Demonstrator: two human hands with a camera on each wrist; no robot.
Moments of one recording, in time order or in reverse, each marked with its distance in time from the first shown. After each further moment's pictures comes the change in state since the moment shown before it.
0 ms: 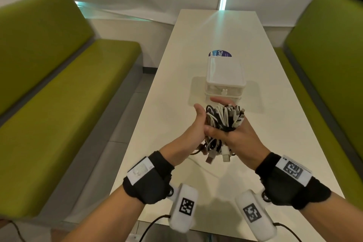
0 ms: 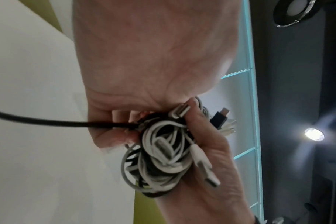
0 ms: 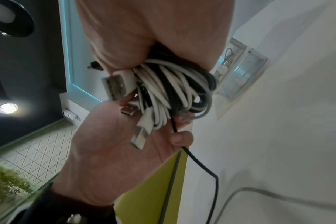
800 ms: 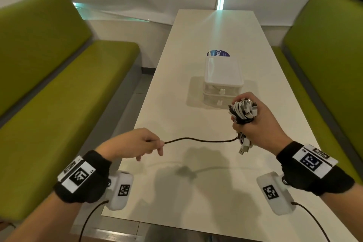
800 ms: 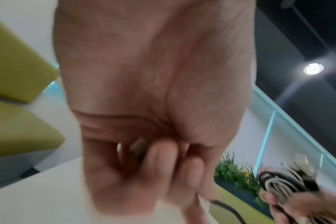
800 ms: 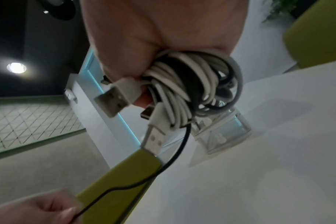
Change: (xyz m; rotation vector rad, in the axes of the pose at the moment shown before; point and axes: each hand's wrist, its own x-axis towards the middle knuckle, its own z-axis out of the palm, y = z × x) left_hand -0.047 -0.013 -0.117 0.825 -0.047 -0.241; right_hand 0.012 -0.001 -0.055 -0.438 0.095 -0.027
